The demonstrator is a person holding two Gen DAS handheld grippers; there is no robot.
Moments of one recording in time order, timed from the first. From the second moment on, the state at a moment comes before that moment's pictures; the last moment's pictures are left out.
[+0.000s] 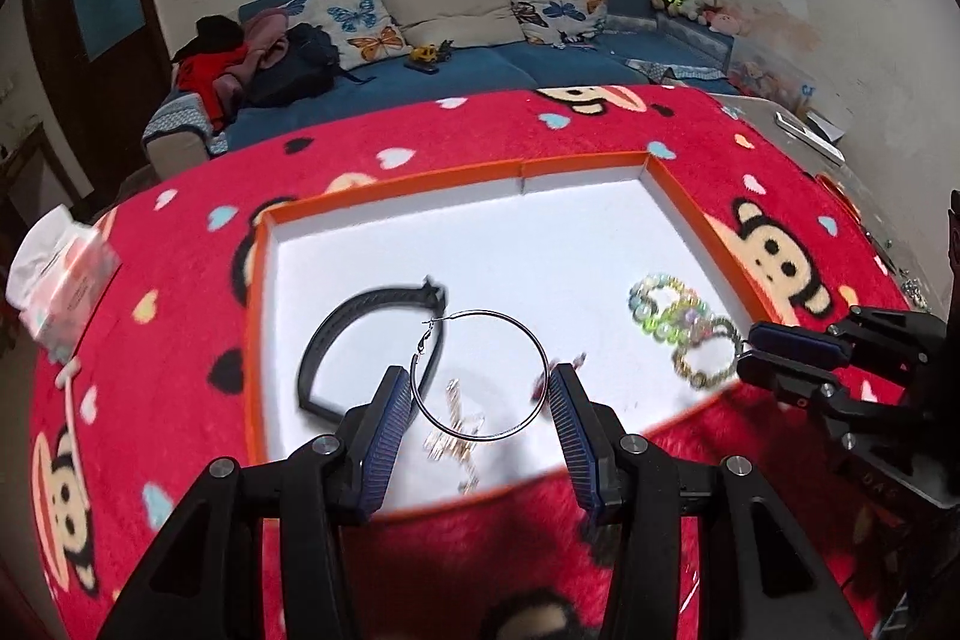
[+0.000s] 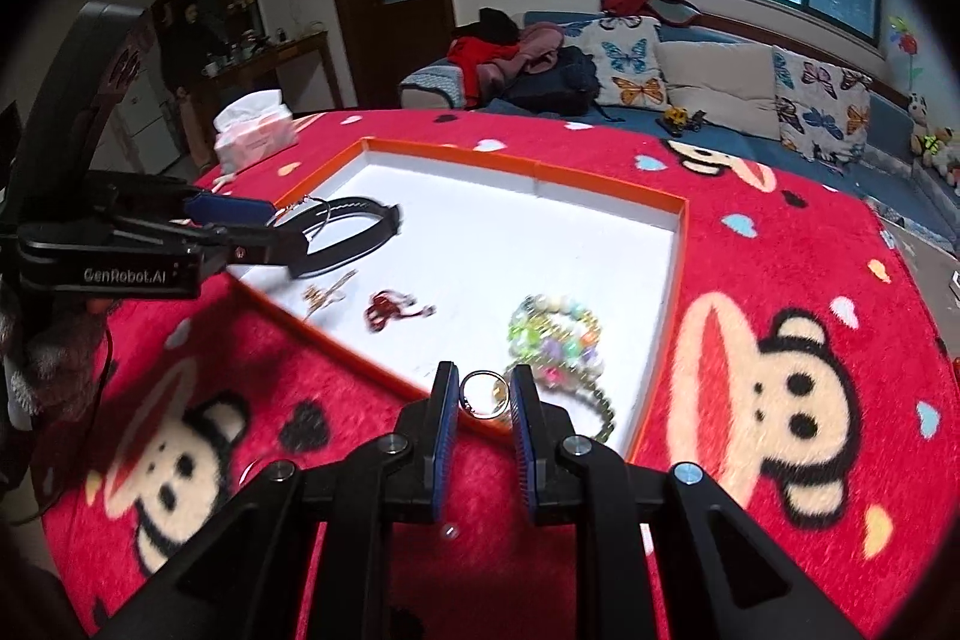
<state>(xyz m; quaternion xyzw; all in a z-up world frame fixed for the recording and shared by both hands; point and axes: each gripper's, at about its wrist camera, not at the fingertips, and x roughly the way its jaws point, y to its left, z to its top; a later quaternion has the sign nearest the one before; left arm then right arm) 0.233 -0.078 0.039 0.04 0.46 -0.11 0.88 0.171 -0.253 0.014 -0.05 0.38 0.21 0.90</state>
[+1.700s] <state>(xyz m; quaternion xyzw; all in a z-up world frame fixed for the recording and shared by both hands) 0.289 -0.111 0.013 0.06 0.49 -0.12 0.86 0.180 -0.231 -0.004 -0.04 0.42 0.23 0.88</state>
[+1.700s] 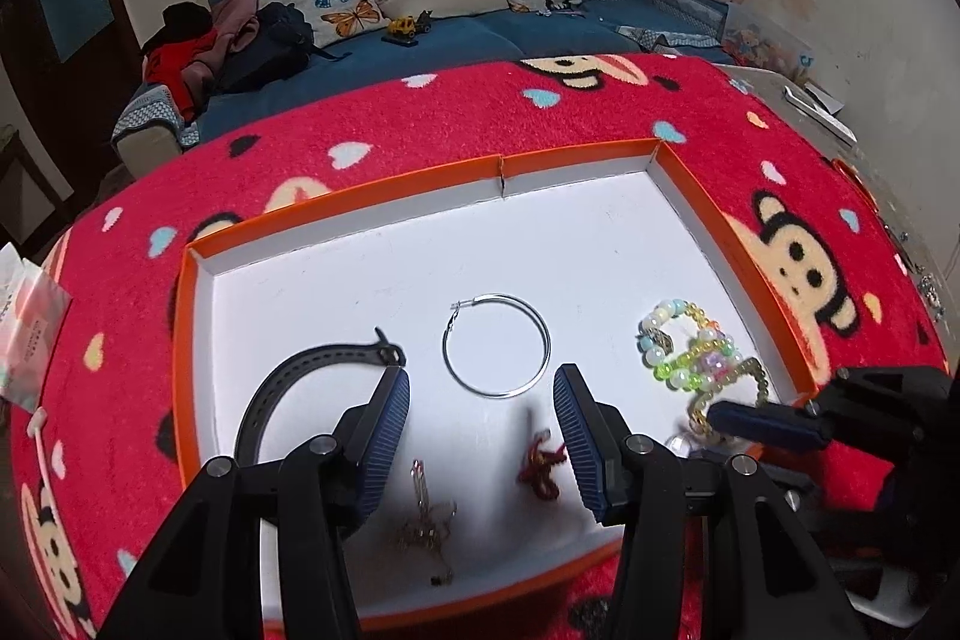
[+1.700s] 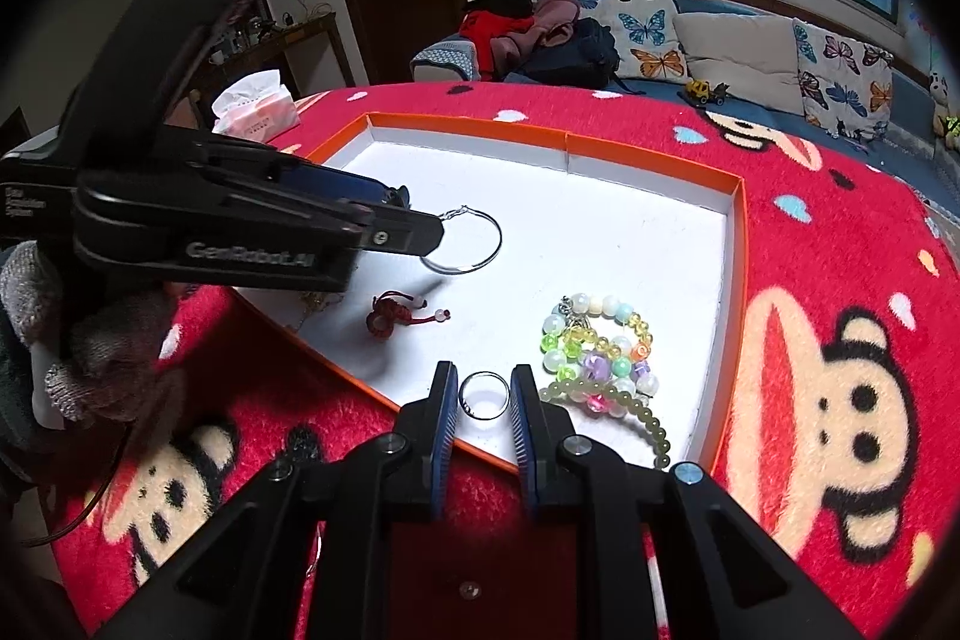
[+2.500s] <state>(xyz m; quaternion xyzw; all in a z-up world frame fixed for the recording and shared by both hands) 0.142 -0.116 0.018 0.11 0.51 -0.20 0.83 0.137 -0.250 0.014 -0.04 0.41 0.22 0.88</state>
